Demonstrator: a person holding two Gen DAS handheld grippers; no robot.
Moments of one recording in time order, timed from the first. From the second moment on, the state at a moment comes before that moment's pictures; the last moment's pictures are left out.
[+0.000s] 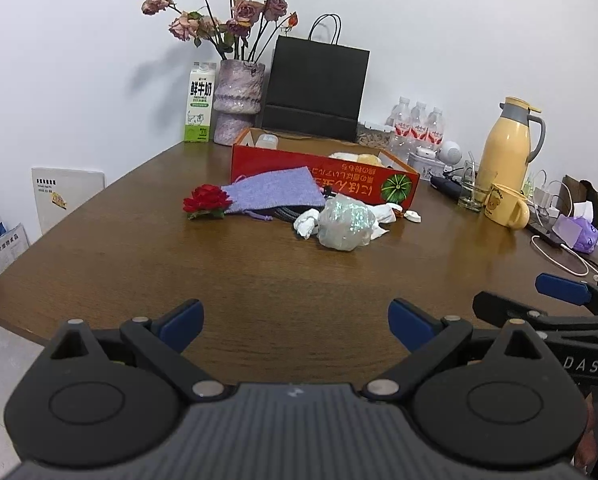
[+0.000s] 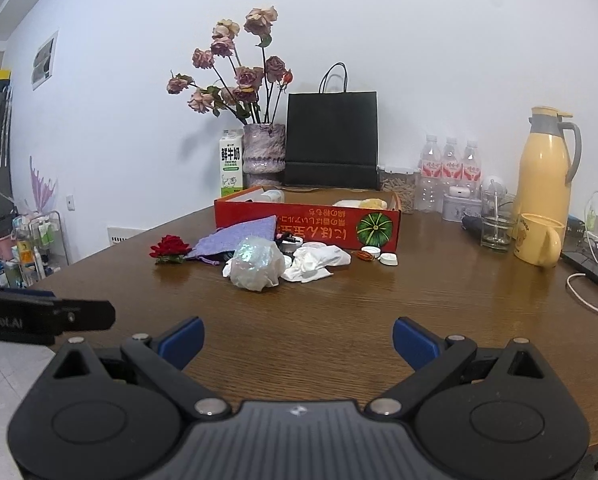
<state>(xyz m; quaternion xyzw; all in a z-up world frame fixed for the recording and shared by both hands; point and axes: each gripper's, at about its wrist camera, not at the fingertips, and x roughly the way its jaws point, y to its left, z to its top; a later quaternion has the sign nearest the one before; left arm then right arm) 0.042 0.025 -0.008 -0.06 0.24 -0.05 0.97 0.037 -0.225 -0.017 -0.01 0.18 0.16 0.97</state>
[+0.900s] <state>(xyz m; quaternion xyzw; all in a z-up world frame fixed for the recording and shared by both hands) 0.262 0.095 -0.004 -0.09 0.27 0.02 0.96 0.221 -0.142 -0.020 0.01 0.26 0.22 0.94</state>
